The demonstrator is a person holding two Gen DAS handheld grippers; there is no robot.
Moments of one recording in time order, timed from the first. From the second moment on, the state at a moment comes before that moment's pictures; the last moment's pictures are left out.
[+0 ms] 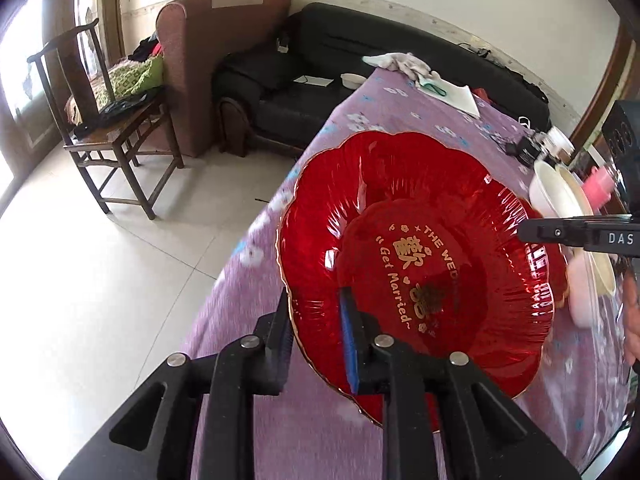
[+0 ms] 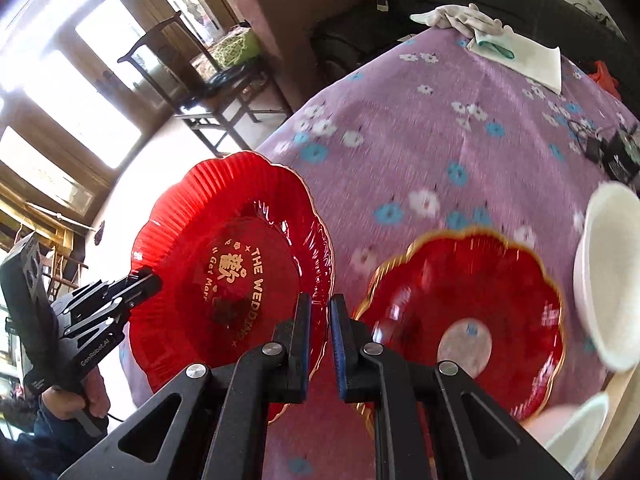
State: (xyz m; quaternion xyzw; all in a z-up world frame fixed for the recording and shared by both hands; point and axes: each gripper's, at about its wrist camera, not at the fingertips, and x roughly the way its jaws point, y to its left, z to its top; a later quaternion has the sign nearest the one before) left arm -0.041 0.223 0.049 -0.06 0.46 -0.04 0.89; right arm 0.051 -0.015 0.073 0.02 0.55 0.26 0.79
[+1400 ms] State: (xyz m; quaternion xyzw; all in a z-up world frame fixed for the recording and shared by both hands) left arm -0.088 0.185 0.035 0.03 0.38 0.01 0.93; right arm -0.047 -0.053 0.047 0.05 0.53 0.25 0.81
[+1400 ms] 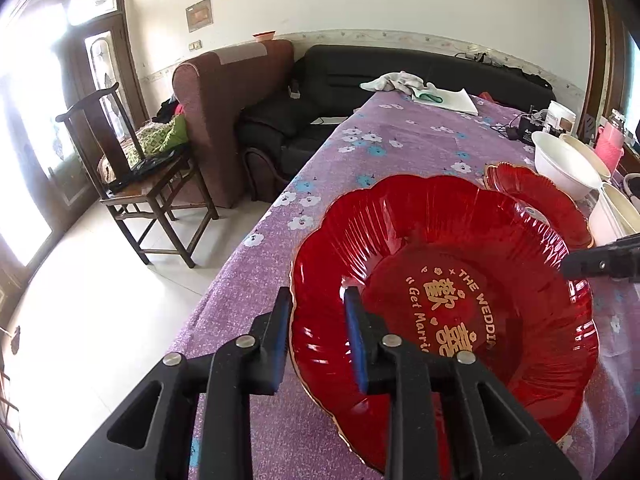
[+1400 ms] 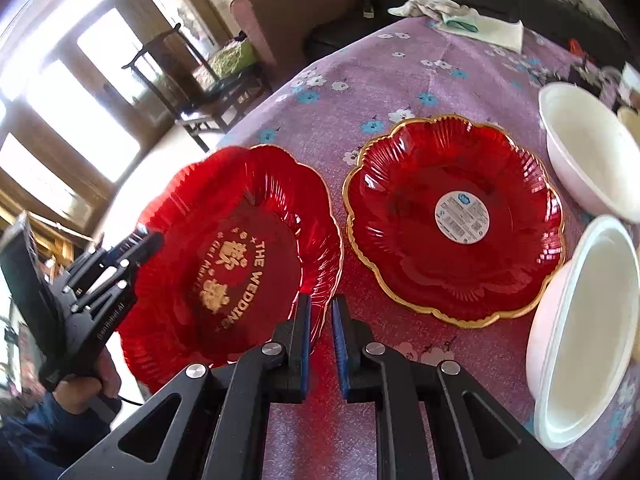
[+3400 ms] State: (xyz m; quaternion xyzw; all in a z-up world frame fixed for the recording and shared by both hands) left arm 0.119 0.027 0.054 0.00 0.56 -0.16 0.81; right arm -0.074 -0.162 0.018 0.30 0.46 0.13 0.82
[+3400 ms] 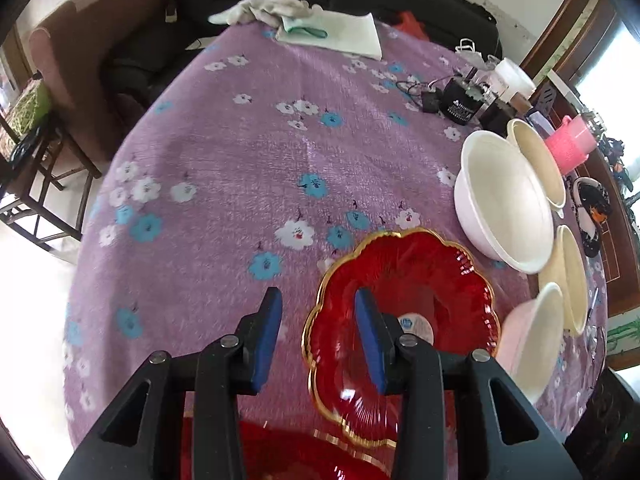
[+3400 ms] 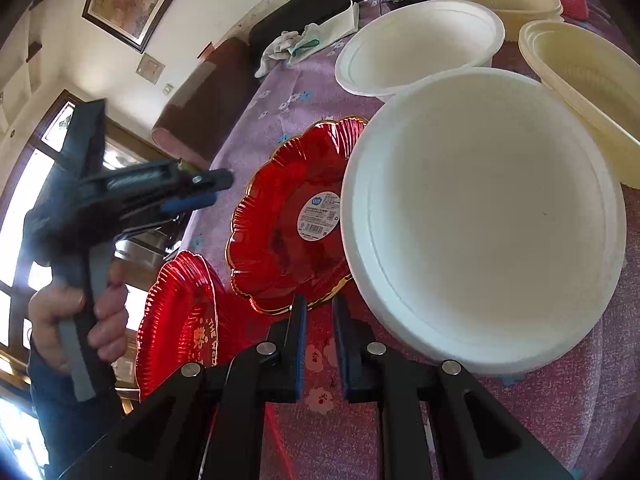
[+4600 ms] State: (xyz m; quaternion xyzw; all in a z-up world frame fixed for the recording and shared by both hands) left arm 0.117 0.016 0.043 0.02 0.54 -0.15 0.83; right arm -0.064 -0.160 0.028 0.32 0.41 0.05 0.85
